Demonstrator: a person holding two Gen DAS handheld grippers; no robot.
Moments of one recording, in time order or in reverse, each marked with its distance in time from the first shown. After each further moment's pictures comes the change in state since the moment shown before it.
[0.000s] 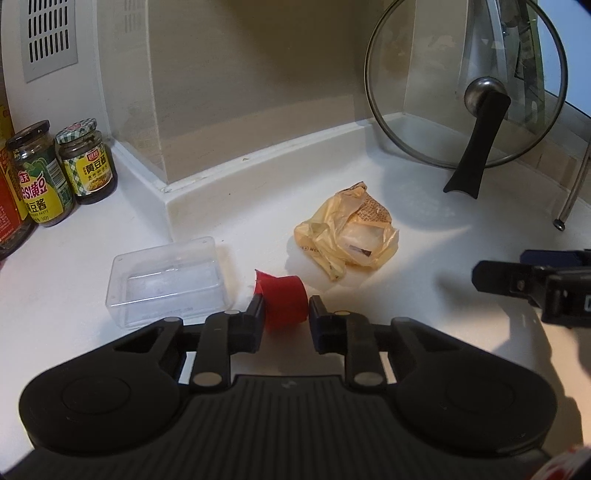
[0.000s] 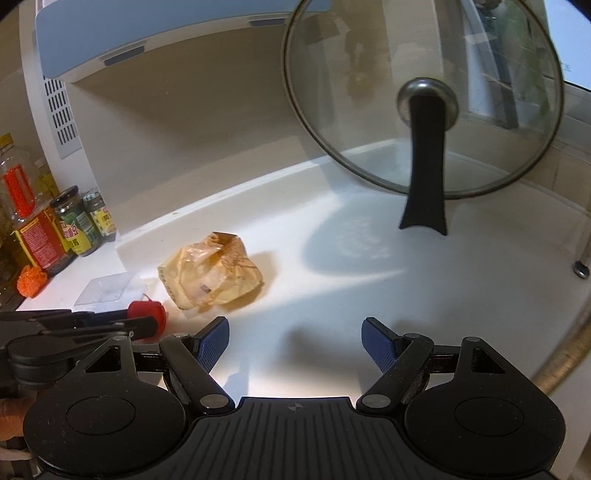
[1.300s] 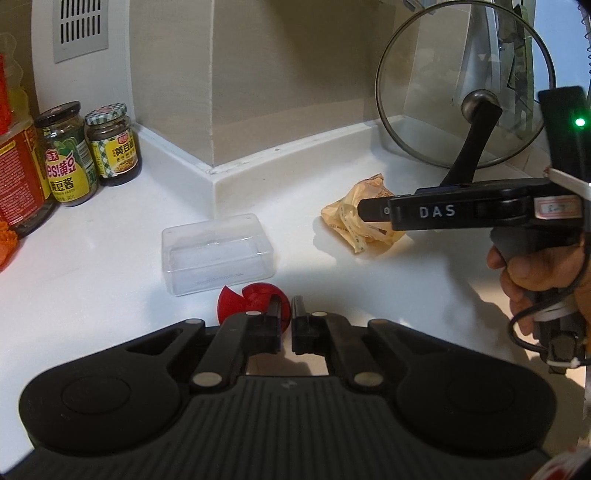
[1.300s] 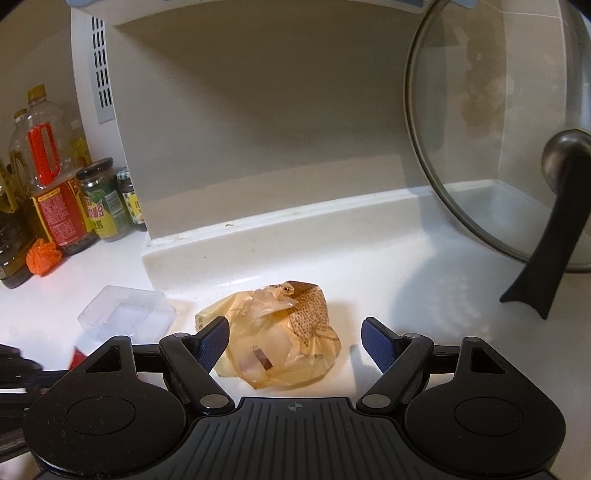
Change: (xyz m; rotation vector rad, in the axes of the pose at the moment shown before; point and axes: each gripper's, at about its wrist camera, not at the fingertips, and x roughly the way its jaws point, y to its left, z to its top) left arm -0.038 0.037 -0.016 -0.030 0.012 -0.041; right arm 0.086 0.048 0.032 -0.193 0.025 0.121
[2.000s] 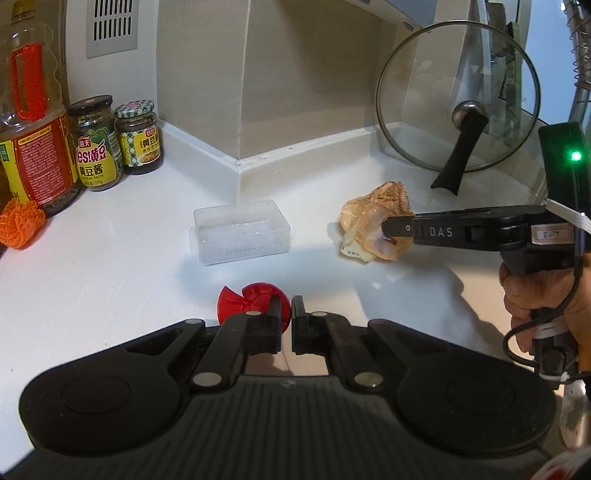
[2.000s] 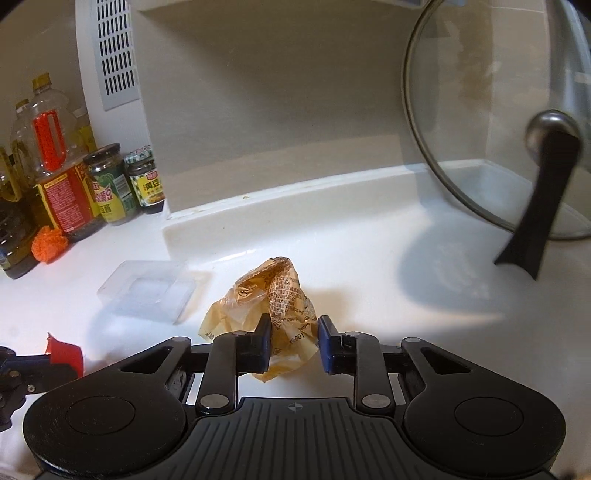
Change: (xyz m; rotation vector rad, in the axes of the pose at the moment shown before) left arm -0.049 0.016 -0.022 -0.024 -0.011 -0.024; right arm -0.042 0.032 -0.027 0.061 0.026 -0.048
